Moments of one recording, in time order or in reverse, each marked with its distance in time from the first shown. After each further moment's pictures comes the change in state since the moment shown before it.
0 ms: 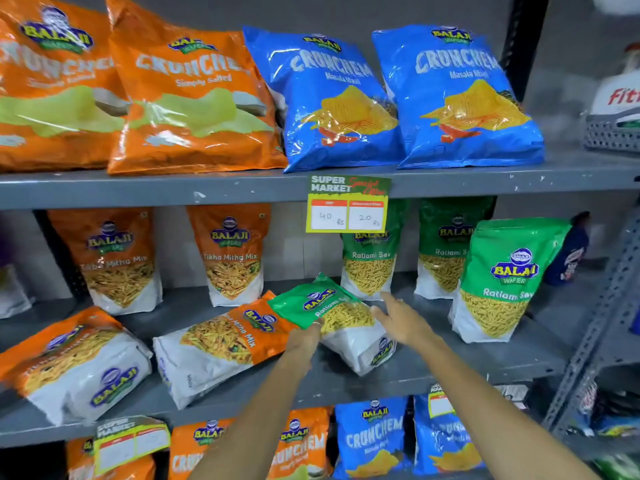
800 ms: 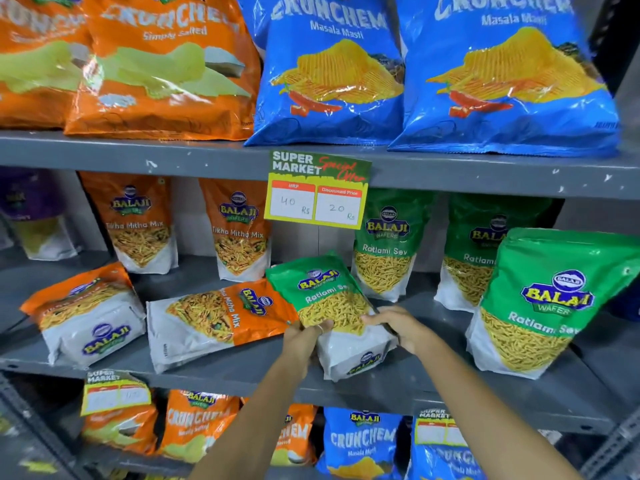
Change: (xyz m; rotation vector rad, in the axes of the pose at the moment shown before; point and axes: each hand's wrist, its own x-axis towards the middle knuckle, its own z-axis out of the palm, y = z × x) left_hand 0.014 -0.019 0.049 -0.388 0.051 -0.018; right_hand 0.058 0.038 0.013 0.872 -0.382 0.181
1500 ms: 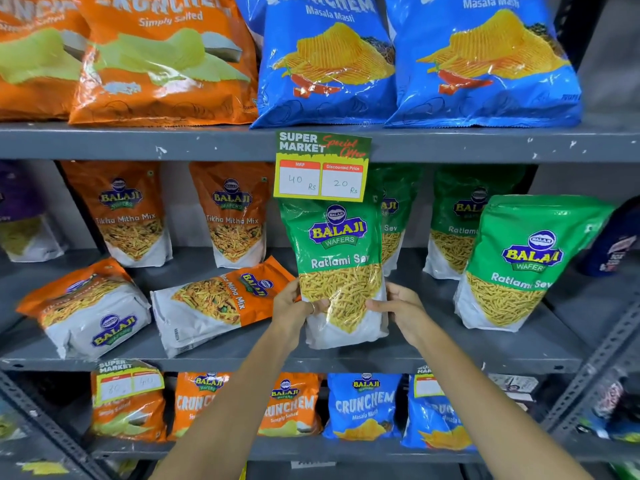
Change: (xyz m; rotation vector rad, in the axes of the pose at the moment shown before) left_hand -0.034 0.024 -0.031 0.001 -0.233 0.302; right_hand -0.057 0.019 0.015 0.294 0.011 -0.297
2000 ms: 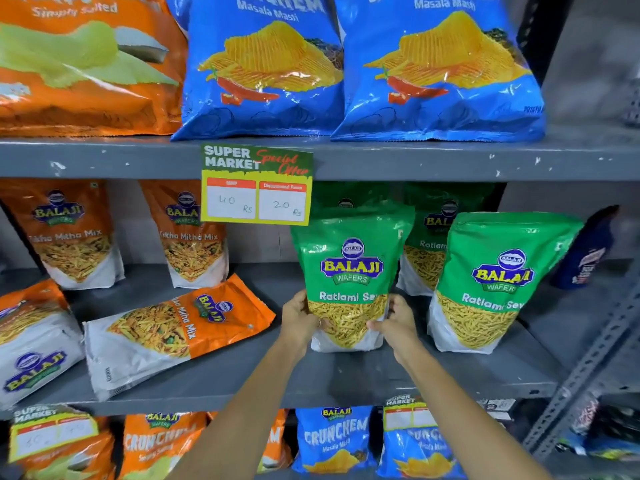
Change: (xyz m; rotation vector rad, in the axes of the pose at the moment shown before) left_hand 0.046 -0.028 0.080 0.077 -0.027 0.058; right_hand 0.026 0.007 -0.051 -0.156 0.372 -0.061
